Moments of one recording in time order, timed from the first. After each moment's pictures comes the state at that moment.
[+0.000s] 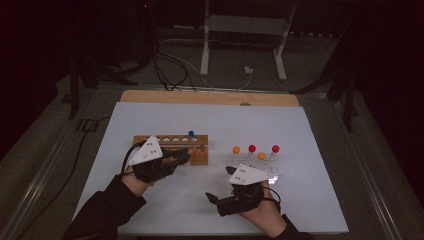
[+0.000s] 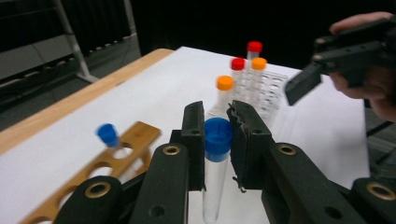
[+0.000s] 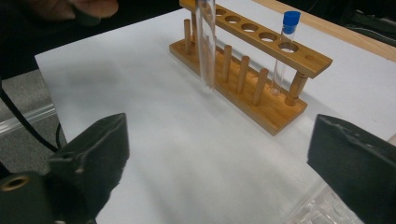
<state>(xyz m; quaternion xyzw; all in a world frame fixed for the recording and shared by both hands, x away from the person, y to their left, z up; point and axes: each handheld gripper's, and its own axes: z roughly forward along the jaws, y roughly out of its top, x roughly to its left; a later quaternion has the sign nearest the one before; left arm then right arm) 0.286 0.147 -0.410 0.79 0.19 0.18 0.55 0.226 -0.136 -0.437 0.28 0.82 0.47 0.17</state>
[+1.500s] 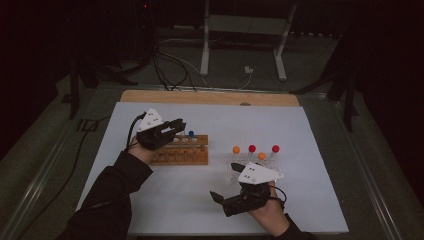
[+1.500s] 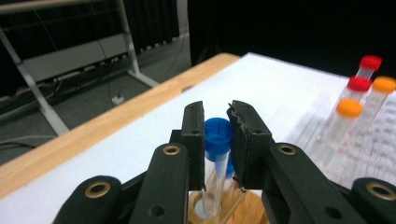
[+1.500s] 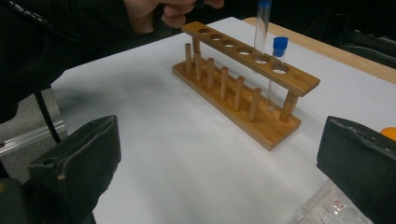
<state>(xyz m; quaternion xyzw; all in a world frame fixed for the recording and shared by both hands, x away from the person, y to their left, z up) 0.366 0.148 -0.425 0.77 0.26 0.23 0.53 0.224 -0.149 -0.429 0.27 0.80 0.51 0.17</state>
